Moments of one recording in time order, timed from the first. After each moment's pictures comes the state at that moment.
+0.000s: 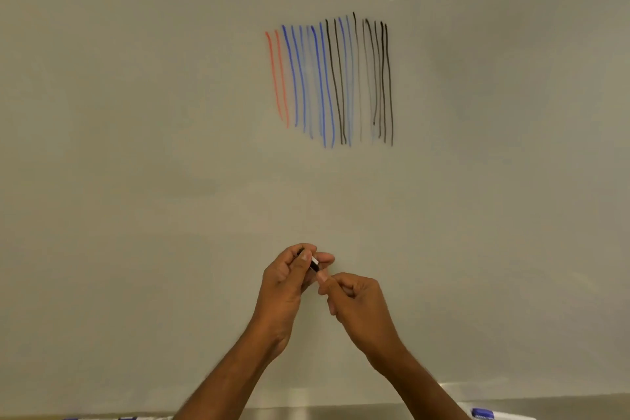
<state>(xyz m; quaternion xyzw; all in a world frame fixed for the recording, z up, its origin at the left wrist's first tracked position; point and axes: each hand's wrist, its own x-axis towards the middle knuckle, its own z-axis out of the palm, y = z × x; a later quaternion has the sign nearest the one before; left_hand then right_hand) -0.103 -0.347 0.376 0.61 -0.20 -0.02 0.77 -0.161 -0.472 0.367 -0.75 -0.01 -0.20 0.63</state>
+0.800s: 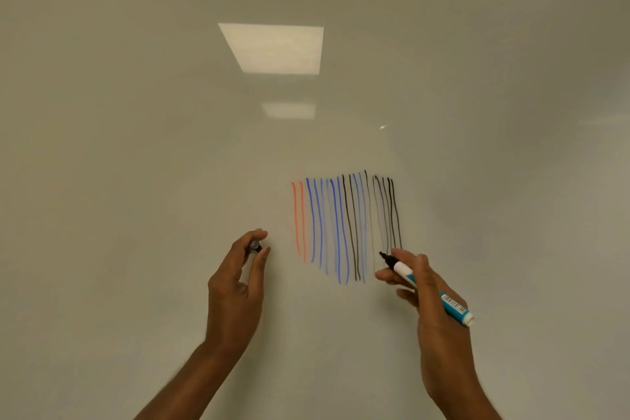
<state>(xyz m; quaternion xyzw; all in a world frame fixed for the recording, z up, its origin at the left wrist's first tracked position) -0.021 -0.296 0.539 0.59 -0.31 0.47 0.58 -0.146 -0.504 0.542 -0.59 -0.07 -0.46 0.66</state>
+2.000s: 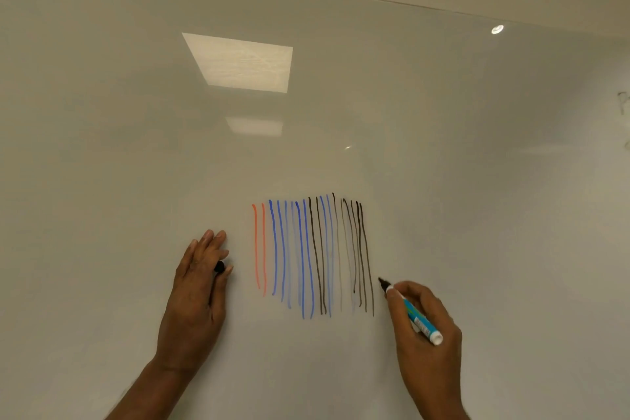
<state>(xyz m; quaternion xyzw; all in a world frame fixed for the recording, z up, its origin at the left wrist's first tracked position) 0.057 -0.307 0.548 0.63 -0.34 0.59 0.37 -0.090 -0.581 0.518 -0.64 -0.02 -0.63 0.43</state>
